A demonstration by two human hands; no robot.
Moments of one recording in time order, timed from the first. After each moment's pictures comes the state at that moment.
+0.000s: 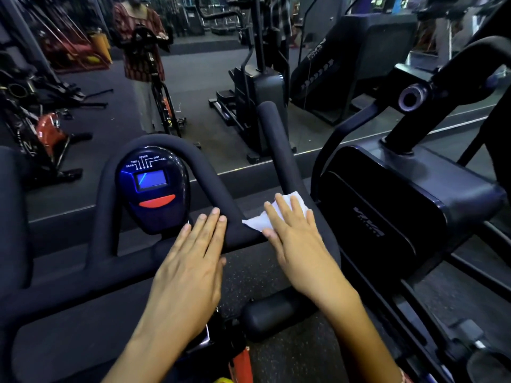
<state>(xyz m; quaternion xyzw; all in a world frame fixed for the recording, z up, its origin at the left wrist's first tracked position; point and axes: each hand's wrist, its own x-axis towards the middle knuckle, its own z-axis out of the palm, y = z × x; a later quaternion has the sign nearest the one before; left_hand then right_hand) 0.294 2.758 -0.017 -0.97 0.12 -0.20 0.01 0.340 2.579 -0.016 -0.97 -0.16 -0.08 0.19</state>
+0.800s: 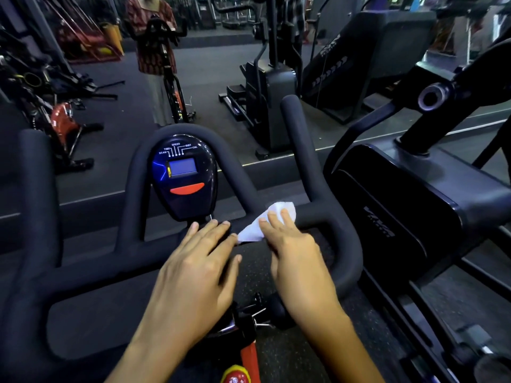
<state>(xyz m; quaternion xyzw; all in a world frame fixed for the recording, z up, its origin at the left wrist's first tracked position) 0.271 2.775 -0.006 -0.94 0.14 -0.27 -0.12 0.301 2.620 -0.007 -0.93 -0.18 -0.13 0.31</state>
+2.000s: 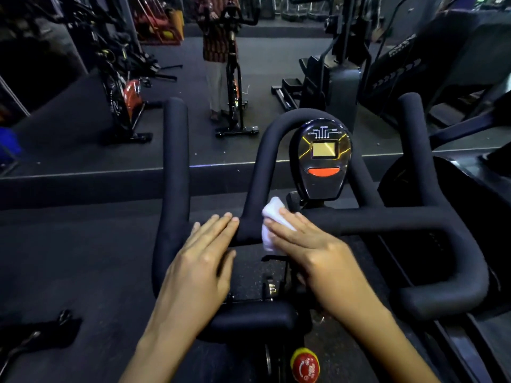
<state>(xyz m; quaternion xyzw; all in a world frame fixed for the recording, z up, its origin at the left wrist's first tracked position) 0.218 2.914 -0.038 -0.93 0.03 -0.28 -0.23 0.289 2.725 -0.022 -0.84 -0.45 -0.23 0.20</state>
